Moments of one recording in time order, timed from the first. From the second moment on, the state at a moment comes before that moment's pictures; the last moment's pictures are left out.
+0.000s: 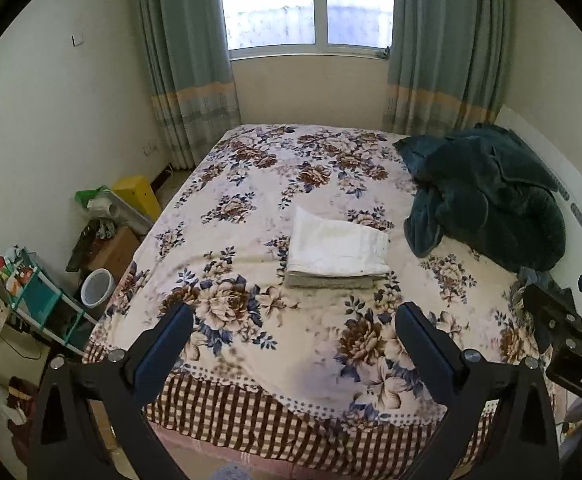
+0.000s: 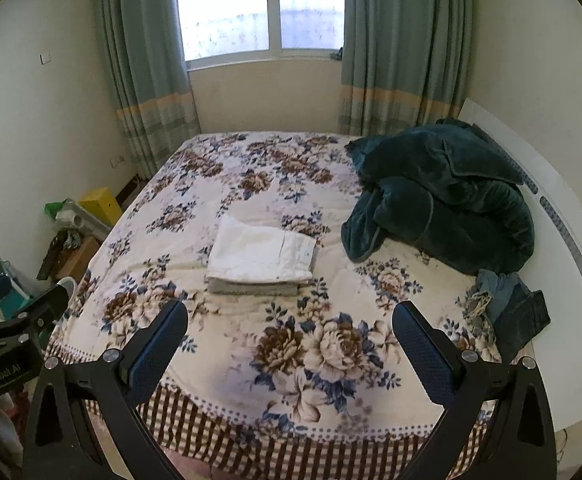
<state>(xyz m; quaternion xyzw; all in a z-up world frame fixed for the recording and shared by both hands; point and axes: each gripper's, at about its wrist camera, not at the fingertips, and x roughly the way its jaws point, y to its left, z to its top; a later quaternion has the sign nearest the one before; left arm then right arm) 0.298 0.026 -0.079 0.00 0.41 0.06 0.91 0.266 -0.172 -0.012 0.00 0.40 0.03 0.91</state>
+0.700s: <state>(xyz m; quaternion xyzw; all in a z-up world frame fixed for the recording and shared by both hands) 0.288 0.021 -0.065 0.00 0.39 0.07 0.92 0.256 -0.172 -0.003 -0.01 0.41 0.03 0.91</state>
